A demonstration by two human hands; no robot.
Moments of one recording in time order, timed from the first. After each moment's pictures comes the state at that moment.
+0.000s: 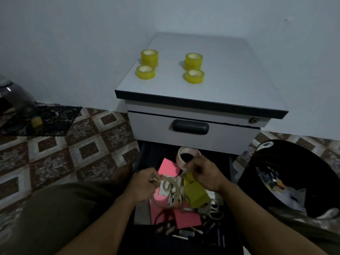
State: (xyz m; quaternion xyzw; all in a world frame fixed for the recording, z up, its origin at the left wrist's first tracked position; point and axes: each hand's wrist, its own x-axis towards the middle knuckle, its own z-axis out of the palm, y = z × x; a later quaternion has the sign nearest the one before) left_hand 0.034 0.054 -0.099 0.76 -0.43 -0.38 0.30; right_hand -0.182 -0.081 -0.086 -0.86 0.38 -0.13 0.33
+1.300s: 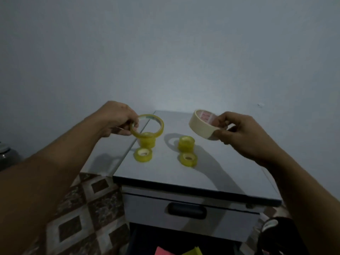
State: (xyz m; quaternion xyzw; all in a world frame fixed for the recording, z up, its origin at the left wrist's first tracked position) left_hand 0.144 -0.097 0.254 0.72 -0.40 -0.28 0.50; right_hand -0.172 -0.168 0.239 -0.83 0.34 -0.37 0.25
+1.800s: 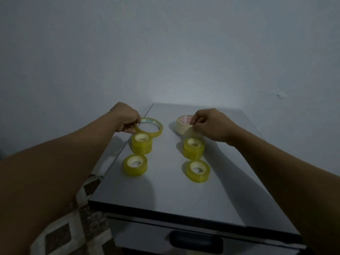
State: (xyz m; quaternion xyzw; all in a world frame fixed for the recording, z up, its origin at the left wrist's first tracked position) left_hand 0.195 -0.246 0.188 0.80 -0.35 -0.27 0.41; right_hand -0.066 -0.305 0.194 -0.85 0.41 -0.22 0.23
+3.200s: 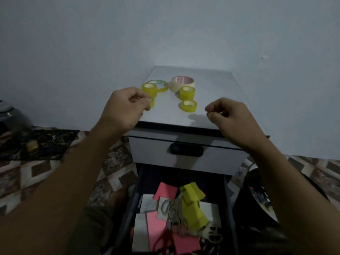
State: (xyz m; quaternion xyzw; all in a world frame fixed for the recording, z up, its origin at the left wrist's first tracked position) left_hand 0.067 0.000 0.172 0.66 -0.47 -0.19 0.55; right_hand -0.178 -0.097 0.162 -0.80 0.41 -0.37 0.25
